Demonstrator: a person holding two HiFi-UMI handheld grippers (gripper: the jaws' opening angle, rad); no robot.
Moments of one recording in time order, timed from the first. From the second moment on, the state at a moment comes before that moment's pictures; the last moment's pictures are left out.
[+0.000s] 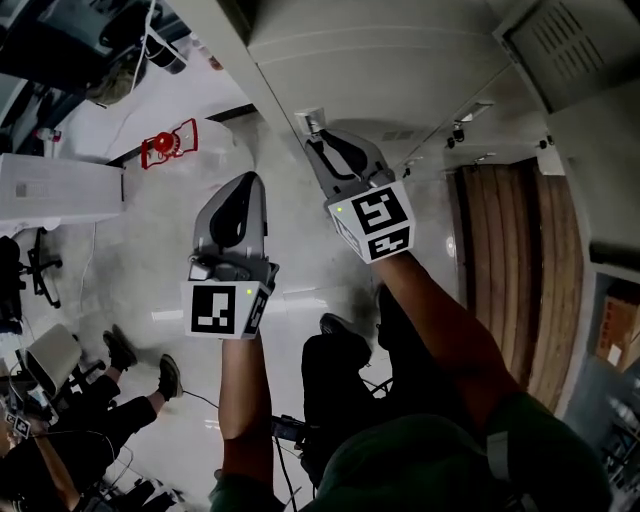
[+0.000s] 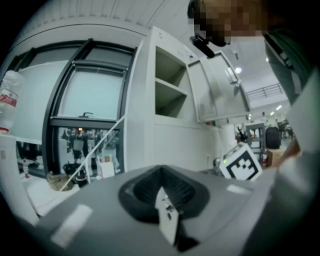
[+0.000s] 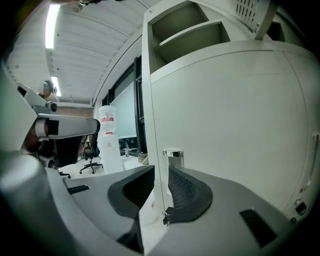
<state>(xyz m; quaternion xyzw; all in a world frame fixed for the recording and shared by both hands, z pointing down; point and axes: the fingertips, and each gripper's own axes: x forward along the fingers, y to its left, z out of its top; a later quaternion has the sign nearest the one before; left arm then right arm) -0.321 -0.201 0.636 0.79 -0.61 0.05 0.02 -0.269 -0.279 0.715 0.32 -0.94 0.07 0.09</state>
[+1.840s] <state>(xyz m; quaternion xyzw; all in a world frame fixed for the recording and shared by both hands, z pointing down) -0.298 -0.179 0.662 0.81 -0.58 0.06 0.08 -0.223 -0.197 0.739 0.31 -0.95 0.01 0.11</state>
